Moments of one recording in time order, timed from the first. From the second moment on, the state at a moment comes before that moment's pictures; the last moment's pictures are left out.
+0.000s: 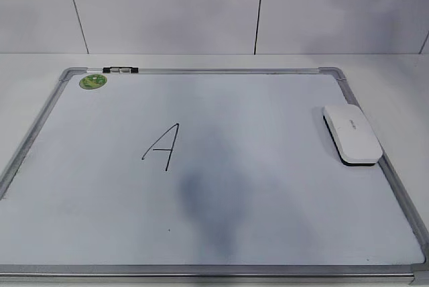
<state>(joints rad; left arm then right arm) 0.10 1.28 -1.55 -0.22 1.25 0.09 0.17 1.51 -1.76 0.08 1.25 0.16</state>
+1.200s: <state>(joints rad) 0.04 0.63 -1.35 -0.38 1.28 -0.03 0.19 0.74 -1.07 0.13 1.26 0.15</state>
